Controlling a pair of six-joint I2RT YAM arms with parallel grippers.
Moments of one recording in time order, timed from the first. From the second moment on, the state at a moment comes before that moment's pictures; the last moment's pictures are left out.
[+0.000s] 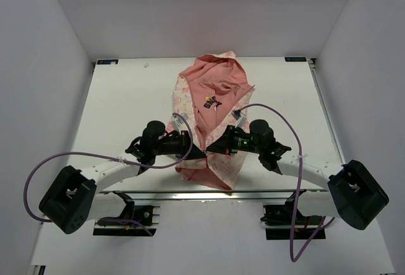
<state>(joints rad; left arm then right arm) -0.61 1.21 0.46 0.39 0.71 -0.77 0.70 1.24 0.49 0.47 -0.53 0.91</state>
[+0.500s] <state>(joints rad) -0.61 1.18 0.46 0.33 0.71 -0.76 0.72 1.22 0.47 0.48 -0.52 0.92</state>
